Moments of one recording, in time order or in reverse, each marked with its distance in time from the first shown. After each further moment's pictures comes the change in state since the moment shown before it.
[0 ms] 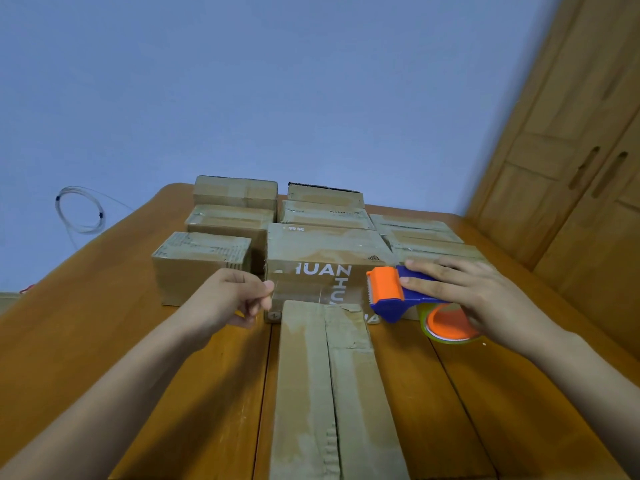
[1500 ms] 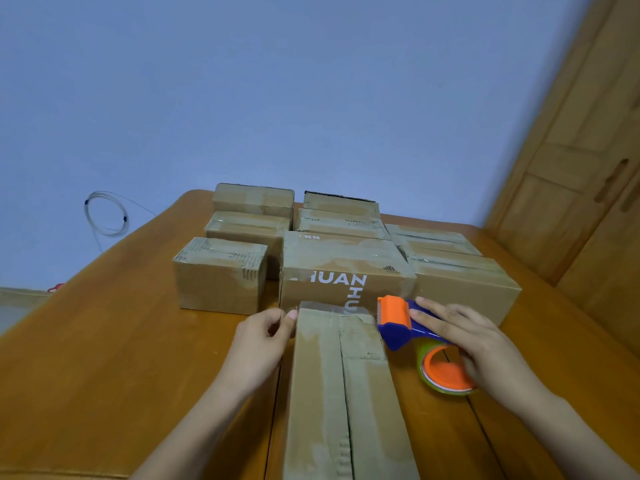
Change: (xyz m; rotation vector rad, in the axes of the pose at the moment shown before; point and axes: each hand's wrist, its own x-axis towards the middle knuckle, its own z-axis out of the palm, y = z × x) left_hand -0.007 -0.051 0.049 0.169 0.271 0.191; right_hand -0.035 -0.056 -0.013 0.139 0.112 0.030
